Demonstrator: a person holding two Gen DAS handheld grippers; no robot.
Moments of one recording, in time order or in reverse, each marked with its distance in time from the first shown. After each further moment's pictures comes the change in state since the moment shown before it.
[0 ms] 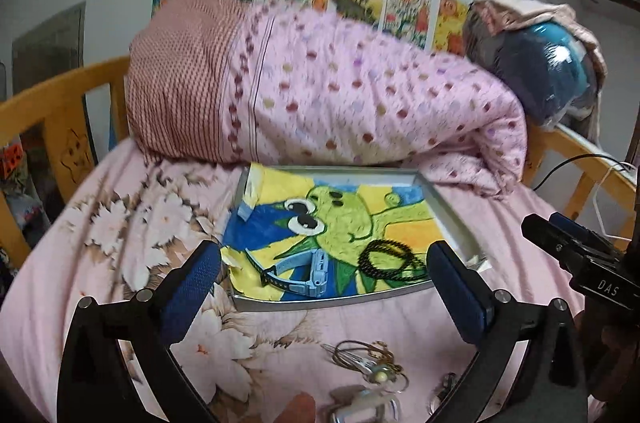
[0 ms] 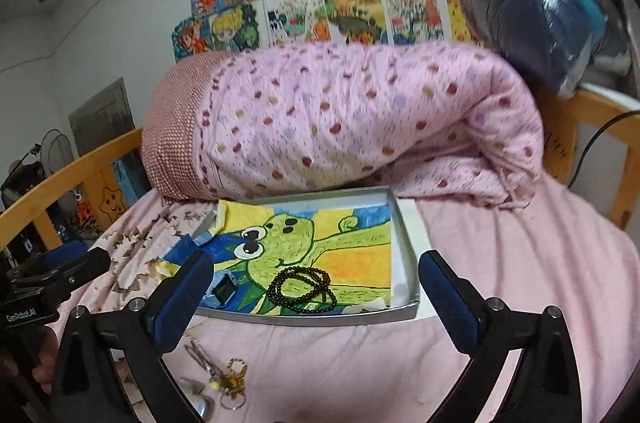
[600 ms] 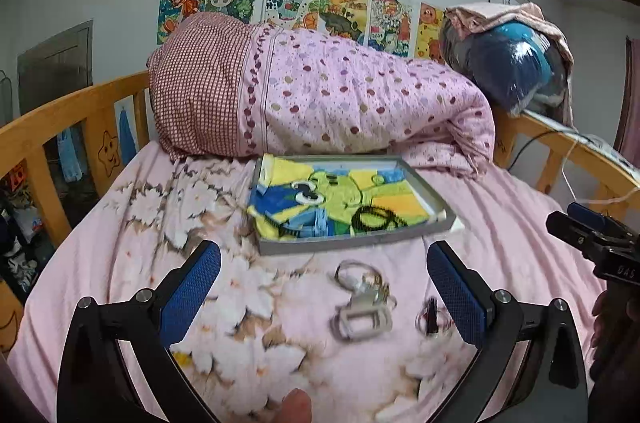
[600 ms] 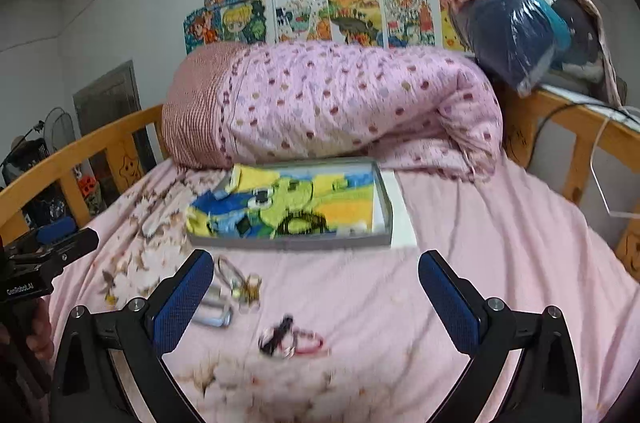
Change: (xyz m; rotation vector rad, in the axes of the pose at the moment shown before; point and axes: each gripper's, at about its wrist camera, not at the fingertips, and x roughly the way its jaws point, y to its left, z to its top) left arm -0.102 -0.004 -0.057 0.057 -0.025 -0.012; right arm -0.107 0.022 -0.056 -0.049 0.058 -0.040
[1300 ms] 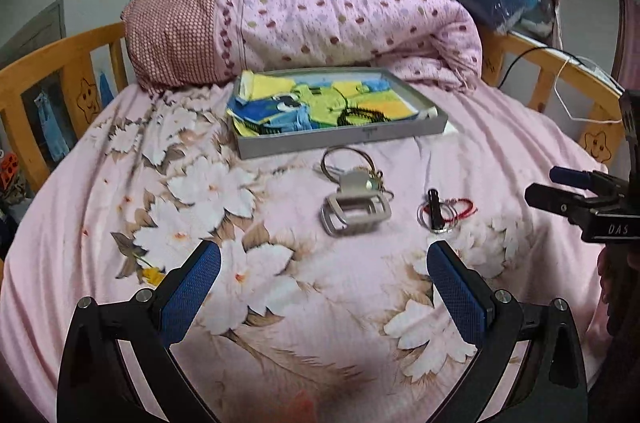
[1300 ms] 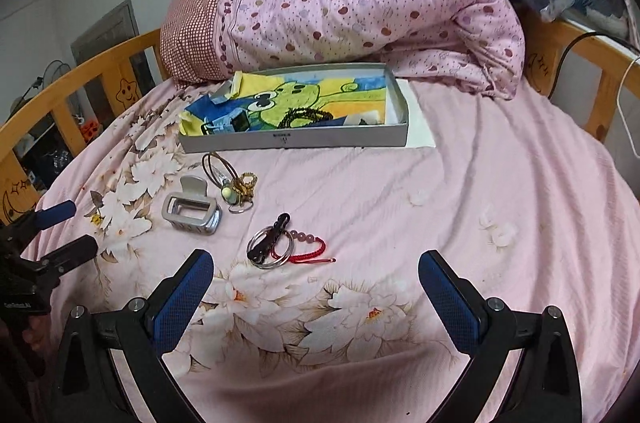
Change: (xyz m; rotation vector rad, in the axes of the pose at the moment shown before) left arm 0.023 -0.011 -0.076 0.071 0.219 -0.040; right arm 0.044 -0.006 -0.061 -0.016 0.256 0.042
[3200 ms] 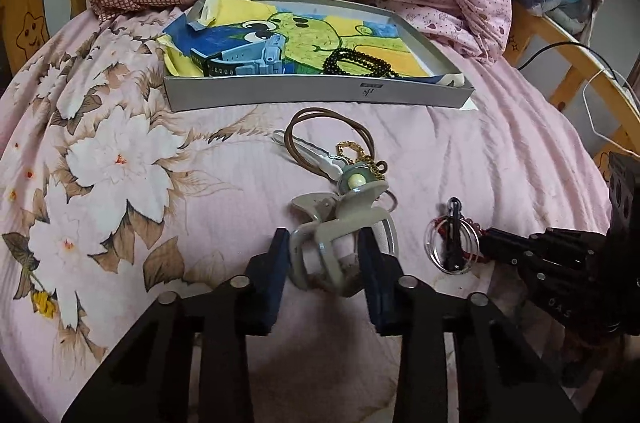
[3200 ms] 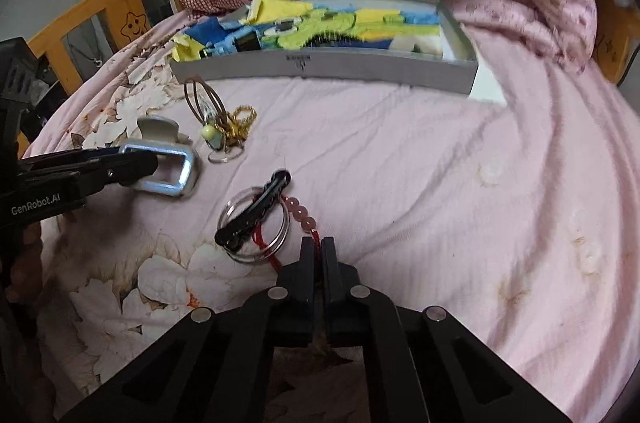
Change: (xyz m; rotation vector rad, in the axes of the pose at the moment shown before) left arm 0.104 0.004 0.033 -0.139 0.221 -0.097; right arm 0.087 -0.002 -0.003 -0.121 0.174 0.080
